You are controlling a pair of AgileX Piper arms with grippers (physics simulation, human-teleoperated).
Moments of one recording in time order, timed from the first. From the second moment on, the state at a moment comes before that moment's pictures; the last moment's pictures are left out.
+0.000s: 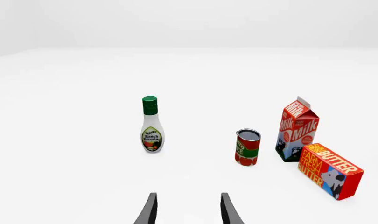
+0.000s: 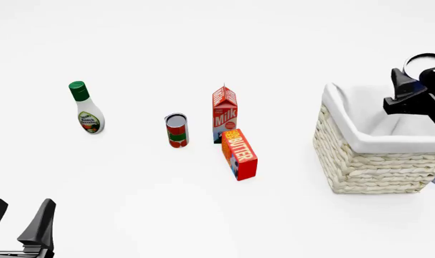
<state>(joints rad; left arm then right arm) 0.00 0.00 0.00 0.00 0.00 -0.10 1.03 -0.77 -0.17 -0.37</state>
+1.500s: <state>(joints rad) 0.00 0.00 0.00 0.00 0.00 -0.18 1.42 -1.03 0.02 -0.62</state>
